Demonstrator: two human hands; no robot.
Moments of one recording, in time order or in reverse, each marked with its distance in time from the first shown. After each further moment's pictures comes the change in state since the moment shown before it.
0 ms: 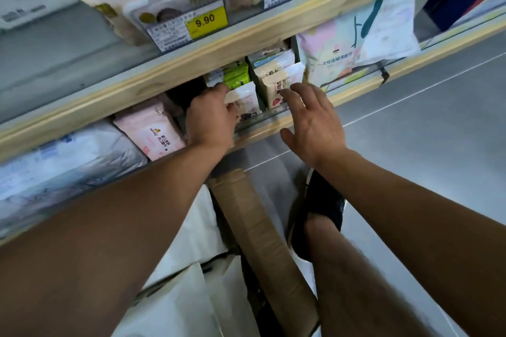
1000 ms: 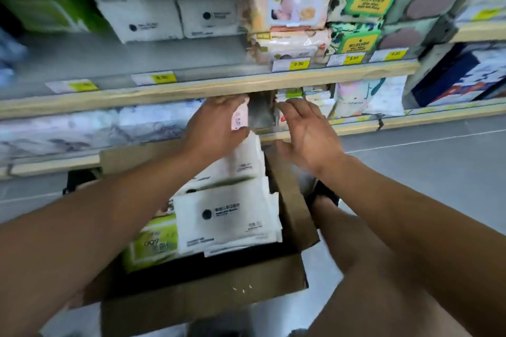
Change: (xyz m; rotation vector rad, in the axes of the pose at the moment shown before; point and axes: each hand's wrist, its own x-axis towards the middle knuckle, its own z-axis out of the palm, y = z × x) left_hand -0.159 -0.057 -0.234 -0.023 -0.042 0.125; right_hand -0.095 -0.184 -0.177 -0.040 -0.131 -0.263
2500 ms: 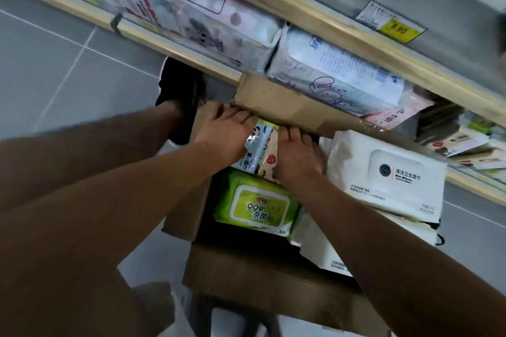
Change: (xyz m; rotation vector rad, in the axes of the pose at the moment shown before) left_hand -0.153 -0.293 0.048 0.214 -0.349 -0.271; right_hand 0.072 -0.268 0.222 -0.321 -0.572 -0.140
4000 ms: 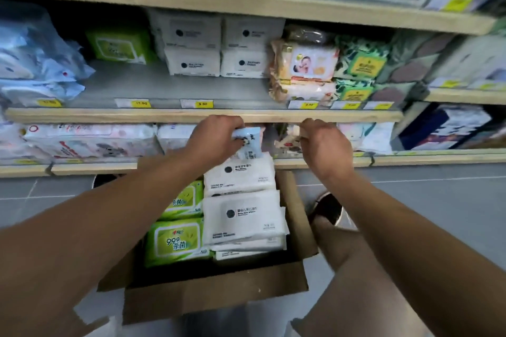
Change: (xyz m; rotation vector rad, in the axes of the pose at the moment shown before) left_hand -0.031 0.255 -0.204 -0.281 0.420 0.291; right_hand -0.235 0.267 -0.091 0.136 0.829 0.308
